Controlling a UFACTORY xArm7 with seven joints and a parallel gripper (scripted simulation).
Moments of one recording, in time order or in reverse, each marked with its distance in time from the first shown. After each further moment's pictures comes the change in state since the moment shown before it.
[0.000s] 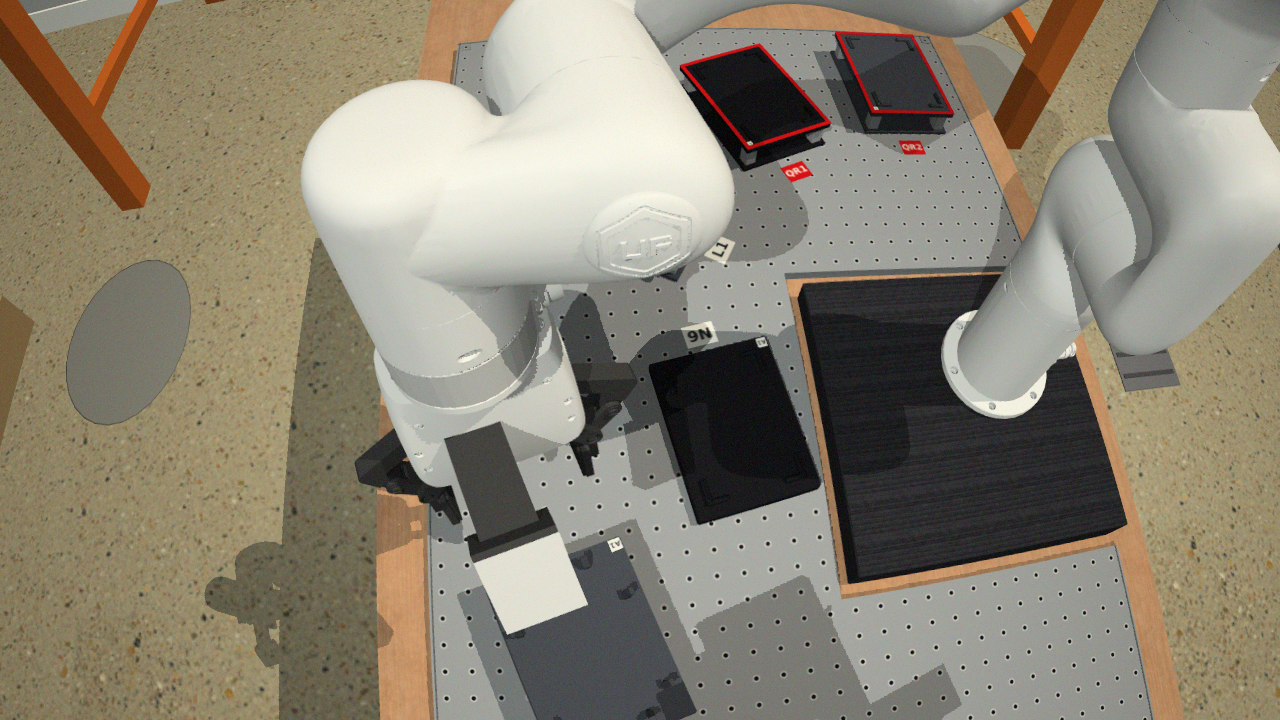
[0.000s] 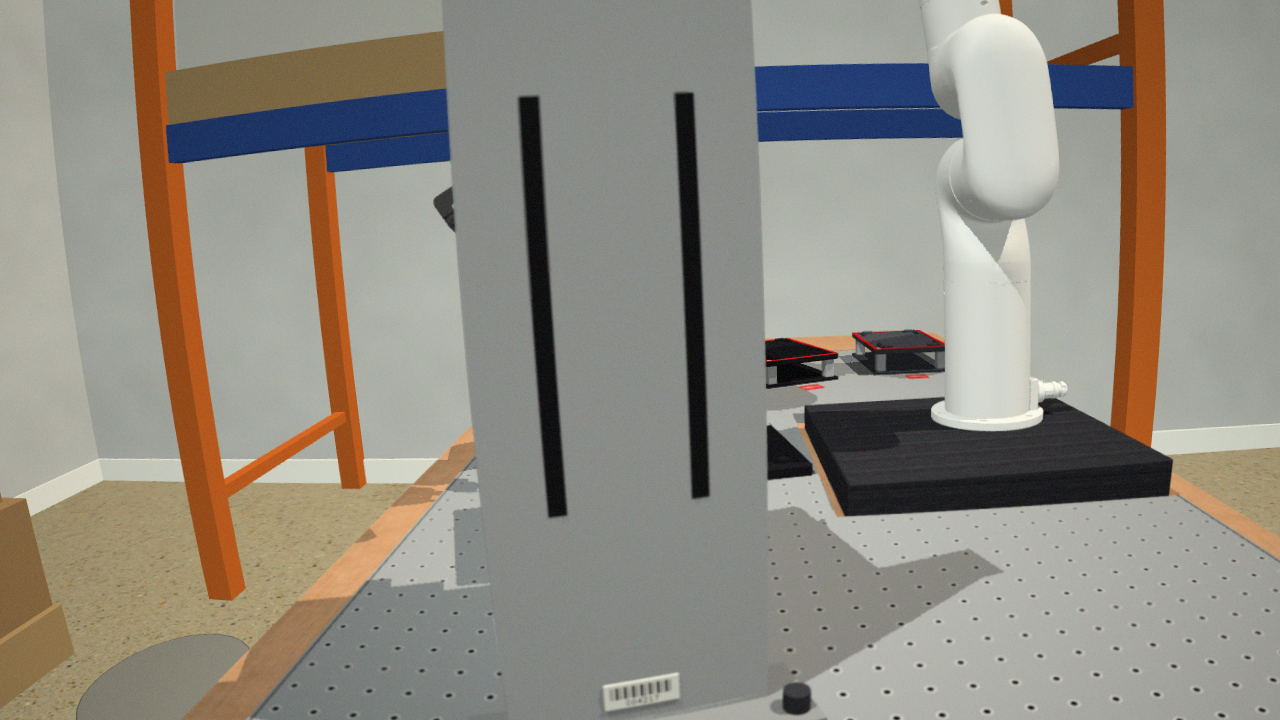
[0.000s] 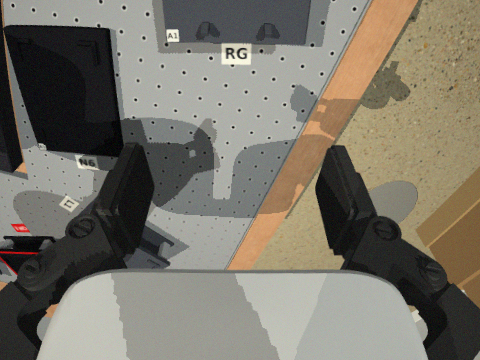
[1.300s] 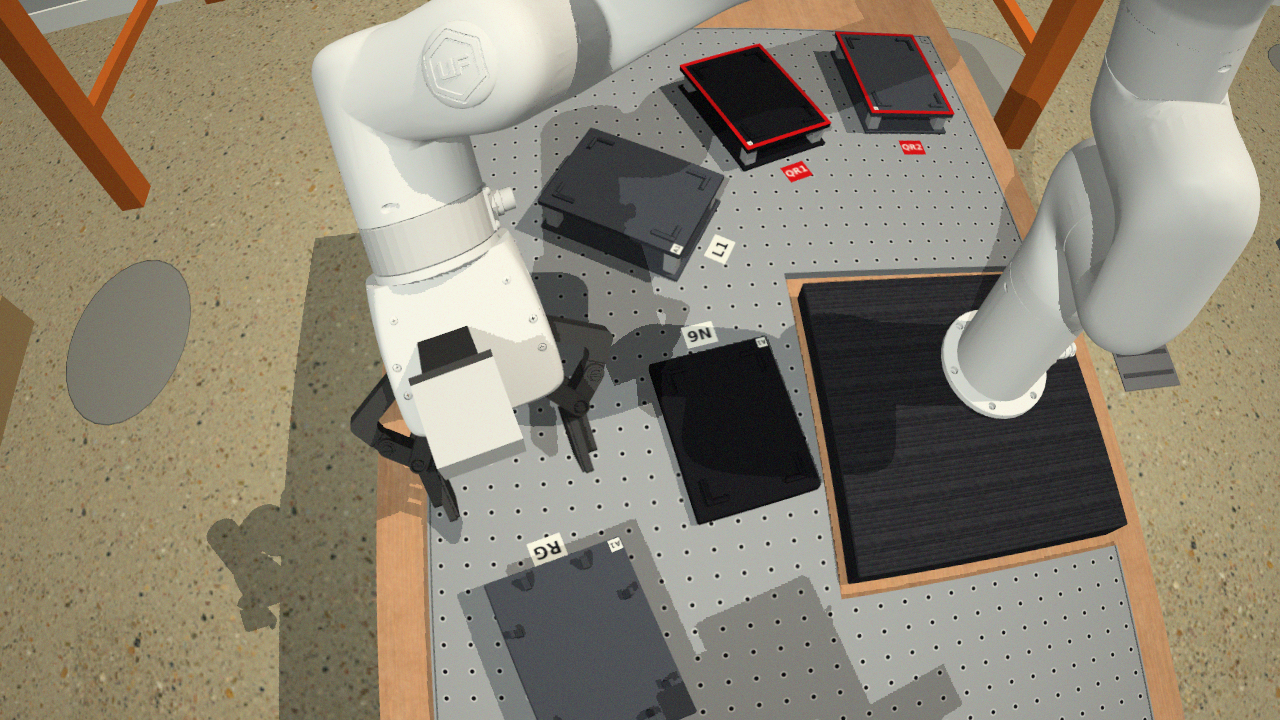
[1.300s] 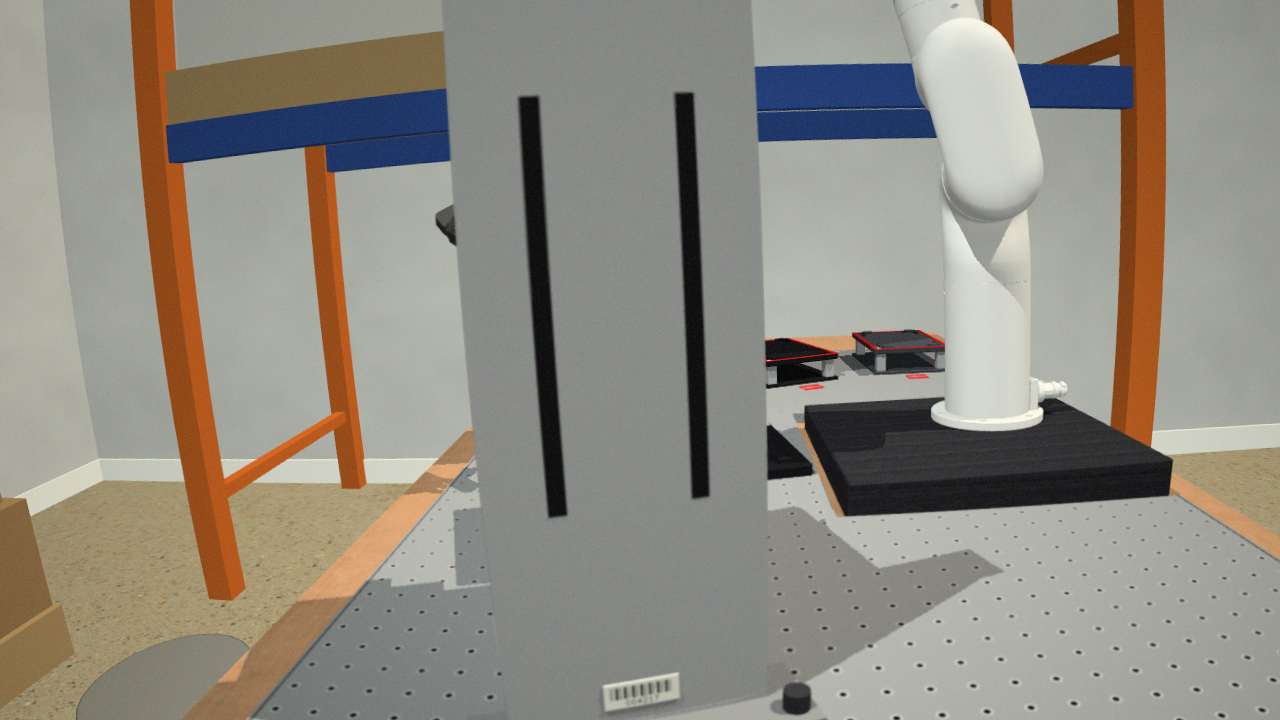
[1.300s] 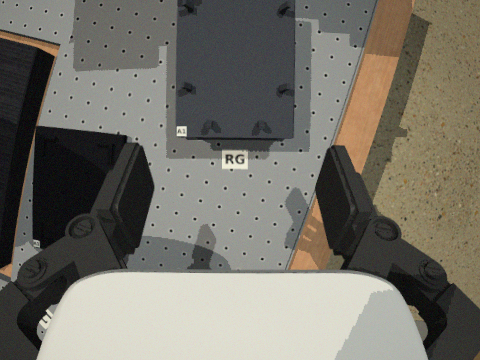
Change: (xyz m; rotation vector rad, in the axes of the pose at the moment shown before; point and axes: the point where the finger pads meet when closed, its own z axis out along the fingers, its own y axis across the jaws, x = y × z) arm 0.000 0.000 0.000 -0.001 0.584 0.000
